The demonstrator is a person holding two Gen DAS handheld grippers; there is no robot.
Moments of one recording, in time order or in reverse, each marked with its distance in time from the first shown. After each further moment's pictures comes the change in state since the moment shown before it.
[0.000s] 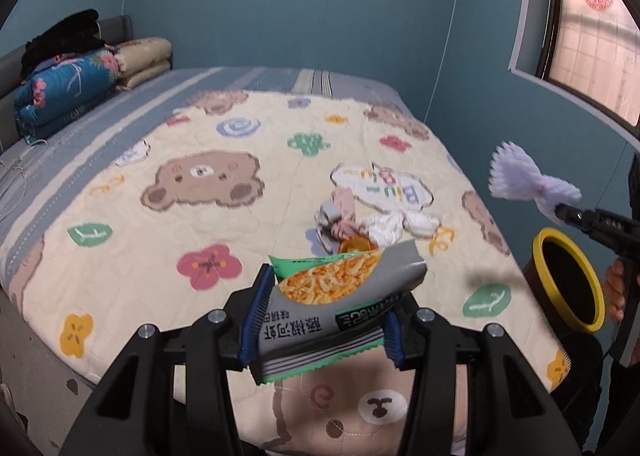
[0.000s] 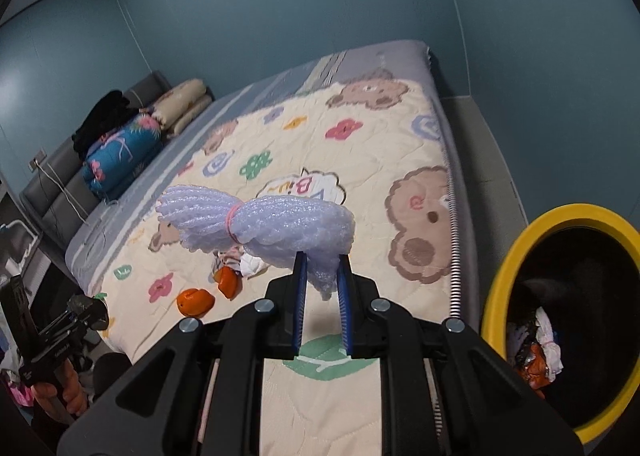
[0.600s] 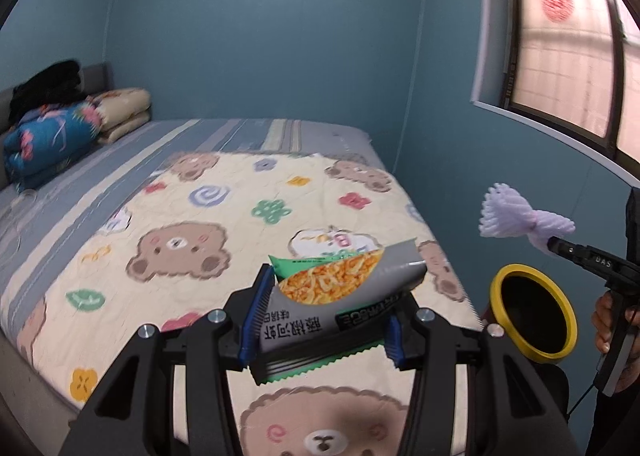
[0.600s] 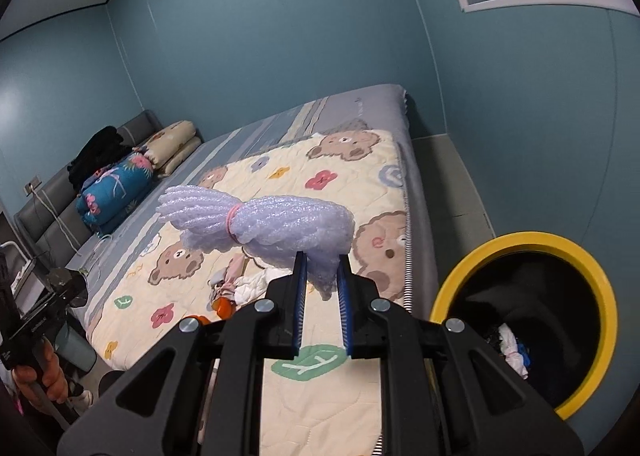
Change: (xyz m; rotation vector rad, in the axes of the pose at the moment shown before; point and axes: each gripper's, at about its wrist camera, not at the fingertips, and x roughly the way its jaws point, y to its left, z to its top) left arm -0.052 -0.067 0.051 0.088 -0.149 -0.066; right arm -0.093 -0.019 0.005 0.019 -0.155 -0.055
